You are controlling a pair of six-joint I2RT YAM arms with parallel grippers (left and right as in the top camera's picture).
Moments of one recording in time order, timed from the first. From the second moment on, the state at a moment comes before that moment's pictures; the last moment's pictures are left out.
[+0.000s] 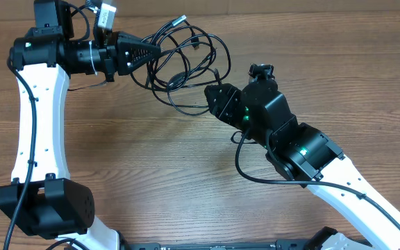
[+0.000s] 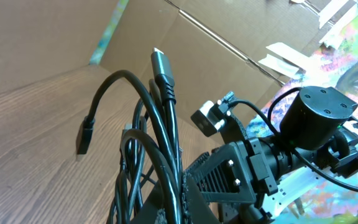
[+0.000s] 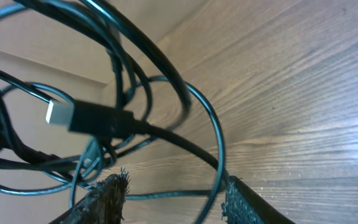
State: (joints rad) left arm 0.11 1.80 1.84 -1.14 1.53 0.52; right arm 0.68 1.29 1.19 -0.45 0.04 1.06
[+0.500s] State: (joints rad) left arm 0.11 1.80 1.84 -1.11 1.53 0.43; right arm 0.68 1.33 1.19 -0.46 0.00 1.13
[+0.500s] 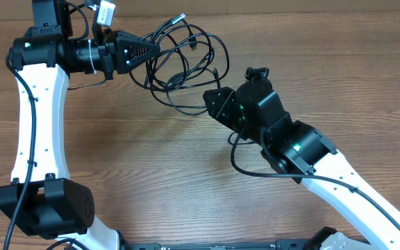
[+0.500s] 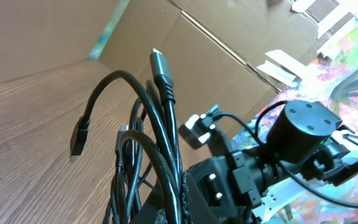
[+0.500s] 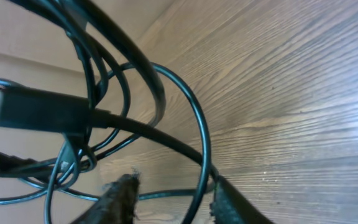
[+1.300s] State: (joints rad) left arm 0.09 1.80 1.84 -1.11 1.52 0.42; right arm 0.68 1.35 1.19 -0.54 0.17 1.14
